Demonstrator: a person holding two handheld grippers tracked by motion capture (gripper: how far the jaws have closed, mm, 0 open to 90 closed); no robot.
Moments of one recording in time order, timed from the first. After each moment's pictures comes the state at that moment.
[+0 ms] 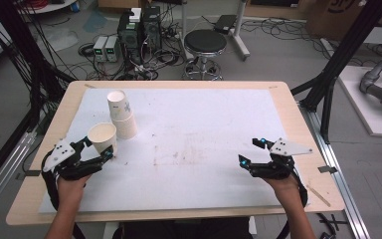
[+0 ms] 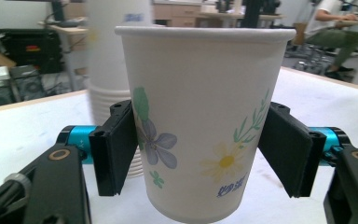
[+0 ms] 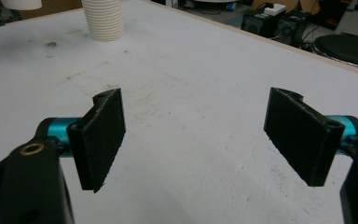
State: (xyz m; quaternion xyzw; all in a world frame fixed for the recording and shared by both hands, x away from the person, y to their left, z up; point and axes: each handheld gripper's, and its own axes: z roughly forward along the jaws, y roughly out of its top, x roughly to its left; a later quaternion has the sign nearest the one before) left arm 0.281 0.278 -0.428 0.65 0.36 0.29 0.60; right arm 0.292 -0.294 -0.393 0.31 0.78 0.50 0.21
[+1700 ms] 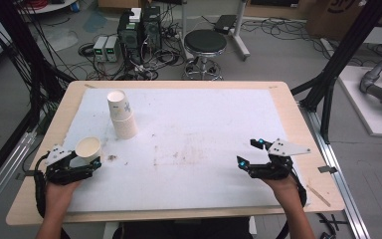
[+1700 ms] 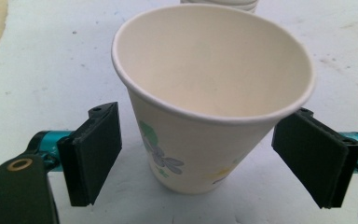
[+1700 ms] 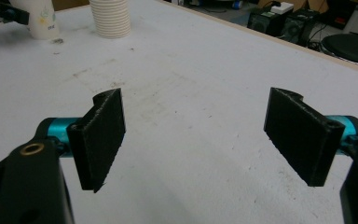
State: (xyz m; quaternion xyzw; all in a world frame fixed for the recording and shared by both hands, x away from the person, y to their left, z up) left arm 0.279 0.311 -0.455 0.70 0.48 0.26 0.46; right arm 0.292 -0.291 -0.393 0.30 0.79 0.50 0.21
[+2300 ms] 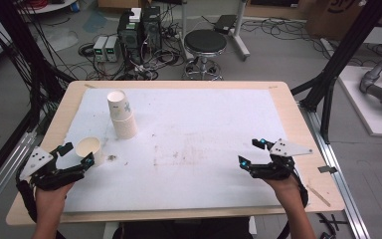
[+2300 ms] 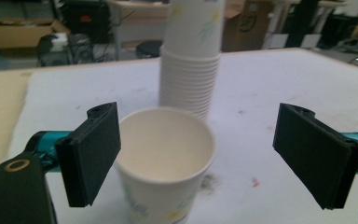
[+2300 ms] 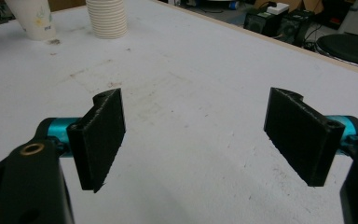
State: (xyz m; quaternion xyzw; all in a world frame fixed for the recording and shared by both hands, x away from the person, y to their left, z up) left arm 0.247 0.303 -0.414 0.64 0.43 0.31 0.56; right arm 0.290 -0.294 -0.392 0.30 0.78 0.50 0.21
